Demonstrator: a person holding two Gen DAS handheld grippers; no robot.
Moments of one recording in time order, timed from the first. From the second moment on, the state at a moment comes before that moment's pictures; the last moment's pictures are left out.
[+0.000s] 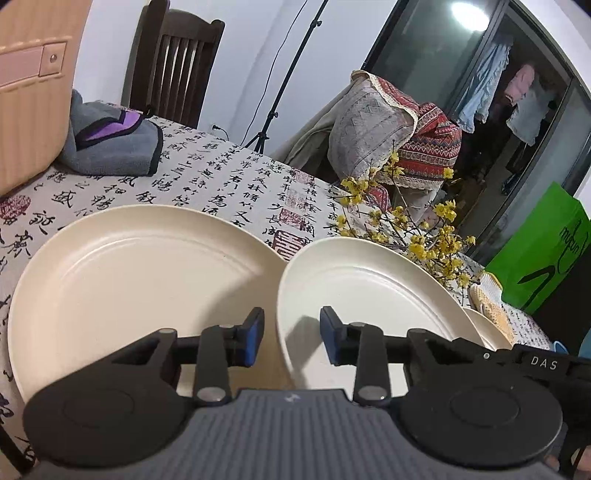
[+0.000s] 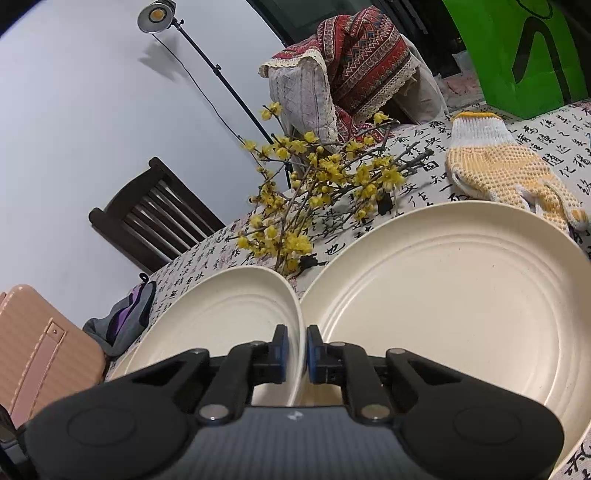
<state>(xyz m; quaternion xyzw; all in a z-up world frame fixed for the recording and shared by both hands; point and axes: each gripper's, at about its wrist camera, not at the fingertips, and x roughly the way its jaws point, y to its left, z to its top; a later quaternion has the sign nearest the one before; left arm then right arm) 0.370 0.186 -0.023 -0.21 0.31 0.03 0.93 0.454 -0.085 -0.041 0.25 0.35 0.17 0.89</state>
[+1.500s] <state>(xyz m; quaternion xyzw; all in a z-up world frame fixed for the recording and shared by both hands) 0.365 0.168 -0.018 -0.14 0.29 0.05 0.95 0.438 -0.068 -0.029 0.16 0.31 0.16 0.92</state>
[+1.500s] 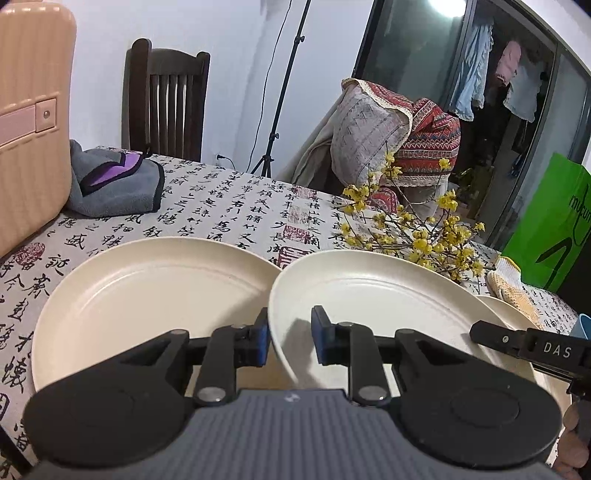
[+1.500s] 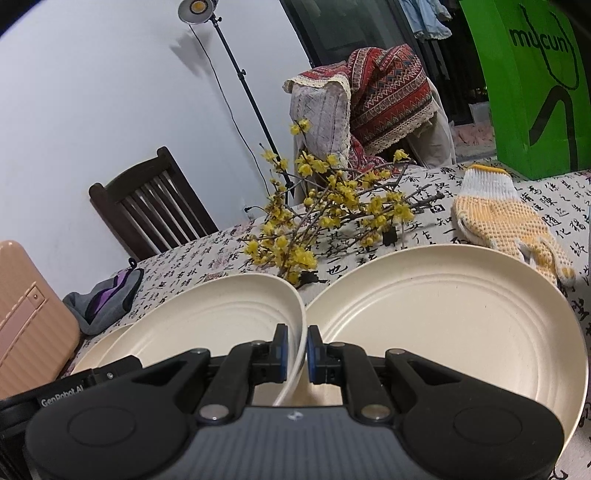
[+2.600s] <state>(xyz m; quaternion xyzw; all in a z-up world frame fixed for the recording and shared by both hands) 0.354 0.168 -0.004 -0.13 0.26 0.07 0.95 0.431 -0.066 -0.022 0.16 0.29 0.17 0.93</state>
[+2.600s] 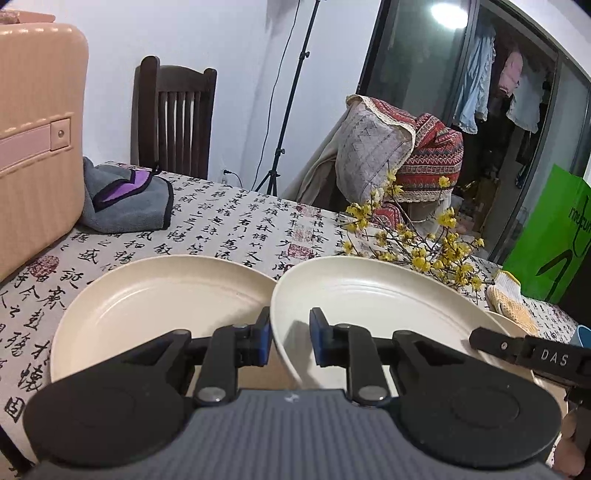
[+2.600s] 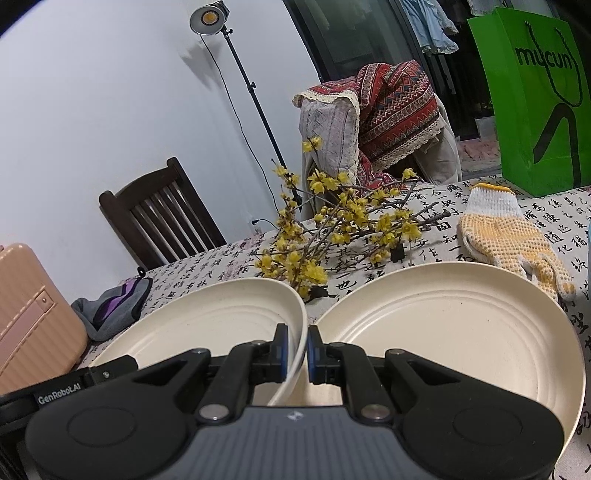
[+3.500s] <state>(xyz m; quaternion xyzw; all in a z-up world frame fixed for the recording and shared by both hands) 0.304 0.160 0.038 -0.14 0.24 0.06 0.96 0.380 -0.080 0.019 0.17 0.26 0.17 0.93</state>
